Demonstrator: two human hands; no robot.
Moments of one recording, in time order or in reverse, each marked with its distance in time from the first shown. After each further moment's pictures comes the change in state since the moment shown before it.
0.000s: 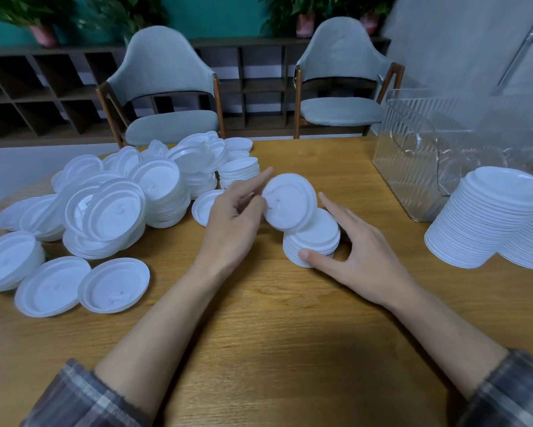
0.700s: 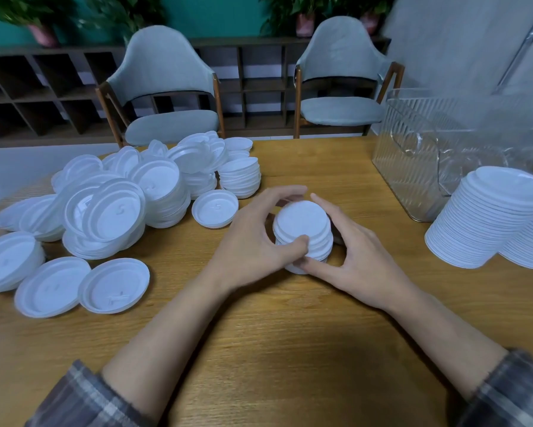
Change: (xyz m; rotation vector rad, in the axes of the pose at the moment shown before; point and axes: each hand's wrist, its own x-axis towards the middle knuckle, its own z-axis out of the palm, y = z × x) left_hand -0.016 0.006 0.006 0.295 -0.285 0.228; right_hand -0.001 -0.005 0.001 0.045 -0.071 -0.089
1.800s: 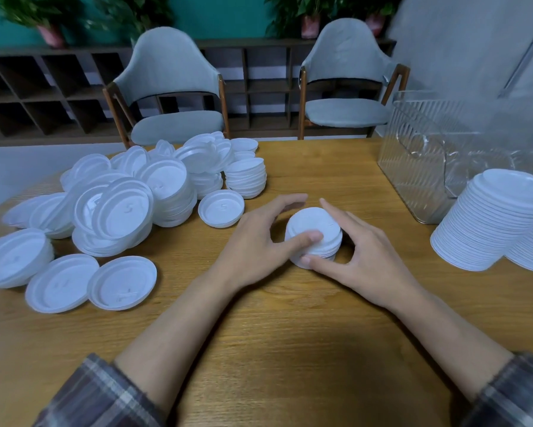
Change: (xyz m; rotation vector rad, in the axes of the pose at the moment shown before) left_hand 0.002 -0.015 0.002 0.016 -0.034 -0.055; right_hand 0.000 0.003 -0.001 -0.091 0.059 0.051
